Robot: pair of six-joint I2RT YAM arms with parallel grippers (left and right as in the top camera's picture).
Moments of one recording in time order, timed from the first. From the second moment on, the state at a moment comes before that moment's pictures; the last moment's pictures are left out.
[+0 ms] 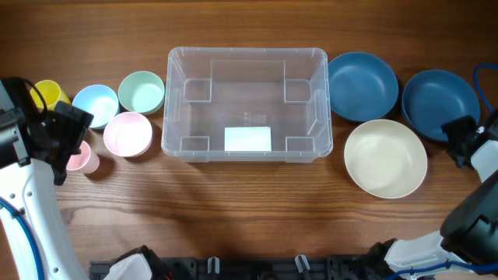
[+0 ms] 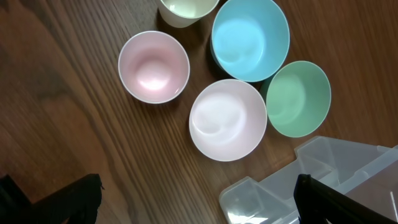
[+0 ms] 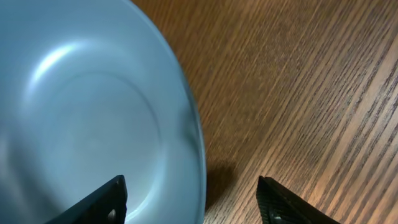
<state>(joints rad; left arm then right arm) 0.44 1.28 1.35 -1.24 -0.02 -0.72 -0.70 1.73 0.92 -0.22 -0.04 0.52</state>
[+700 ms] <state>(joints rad) 0.44 1.28 1.35 -1.24 -0.02 -0.72 -0.70 1.74 0.92 -0.20 -0.04 0.54</state>
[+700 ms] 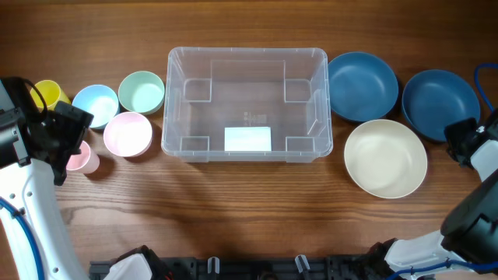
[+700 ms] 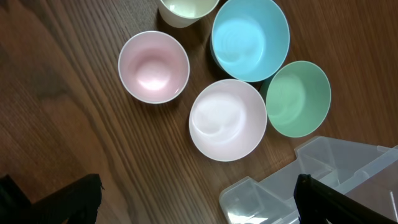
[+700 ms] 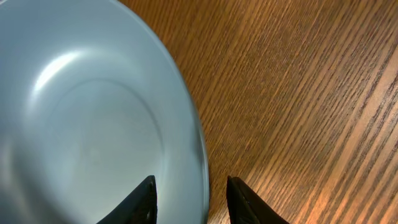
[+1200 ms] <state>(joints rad) 0.44 1.28 1.35 -1.24 -0.02 -0.72 -0.70 1.79 0.92 -0.19 -0.04 0.57</state>
